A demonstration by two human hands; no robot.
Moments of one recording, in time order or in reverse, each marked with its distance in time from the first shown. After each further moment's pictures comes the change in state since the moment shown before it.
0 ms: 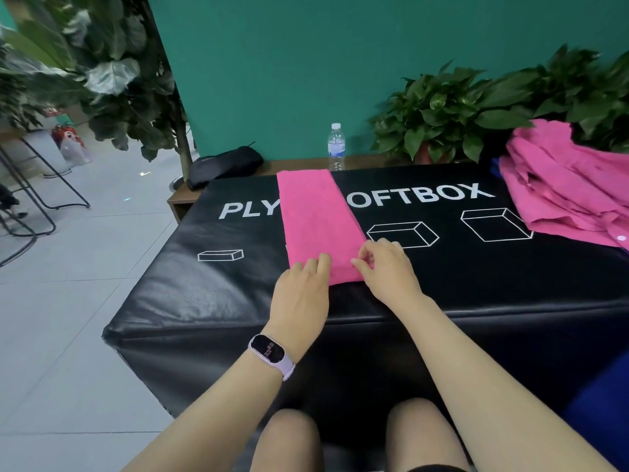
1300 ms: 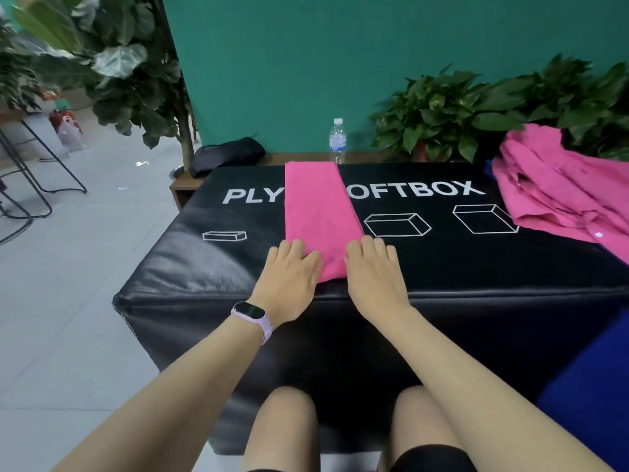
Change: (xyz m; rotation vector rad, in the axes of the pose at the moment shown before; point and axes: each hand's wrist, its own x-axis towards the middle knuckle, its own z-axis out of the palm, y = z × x) left_hand -0.019 -0.032 0.016 -0.080 0.090 0.087; right_hand -0.055 -0.032 0.001 -0.466 0.102 -0.199
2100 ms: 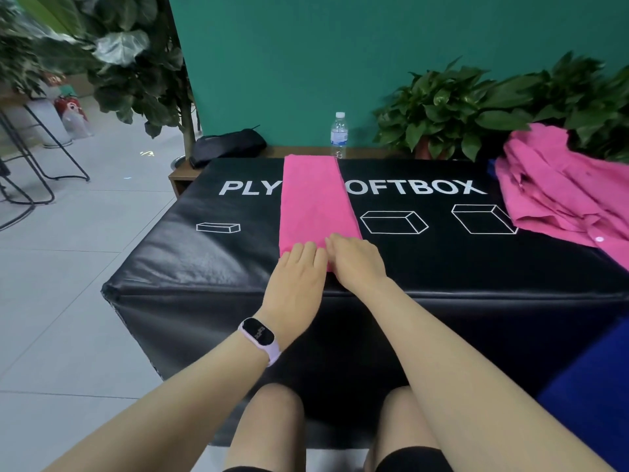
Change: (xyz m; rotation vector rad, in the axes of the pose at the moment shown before) left_hand -0.005 0.048 -0.017 0.080 -0.015 0.014; right_hand 0.044 0.003 0.015 0.252 -0.271 0.013
